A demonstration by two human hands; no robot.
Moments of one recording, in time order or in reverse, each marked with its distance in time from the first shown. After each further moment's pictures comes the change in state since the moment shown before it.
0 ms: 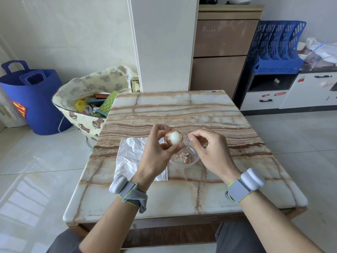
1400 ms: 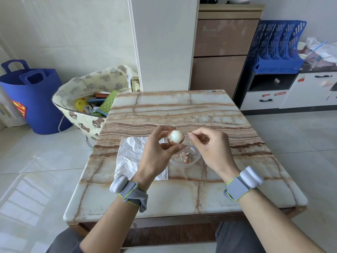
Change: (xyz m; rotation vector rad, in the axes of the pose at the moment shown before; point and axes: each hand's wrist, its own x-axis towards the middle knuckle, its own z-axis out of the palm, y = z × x) left_hand 0.001 -0.002 -0.002 0.043 -0.019 0.003; right_hand 0.003 0.000 0.002 0.031 0.080 0.063
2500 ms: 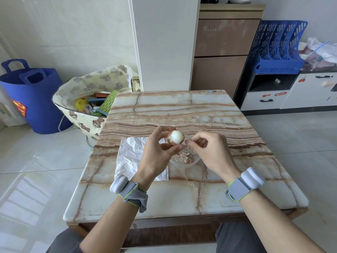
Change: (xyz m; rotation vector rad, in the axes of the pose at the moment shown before) left_hand 0.003 -0.004 -0.001 0.006 0.011 -0.001; right_hand -0.001 0.008 0.002 -0.031 -0.107 0.085
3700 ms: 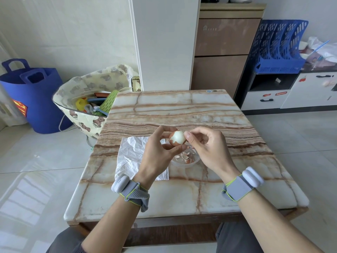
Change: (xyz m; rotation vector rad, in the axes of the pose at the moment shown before) left_hand 0.002 -0.004 0.001 0.040 0.025 0.005; right_hand 0.001 -0.015 0.004 0.220 0.013 0.004
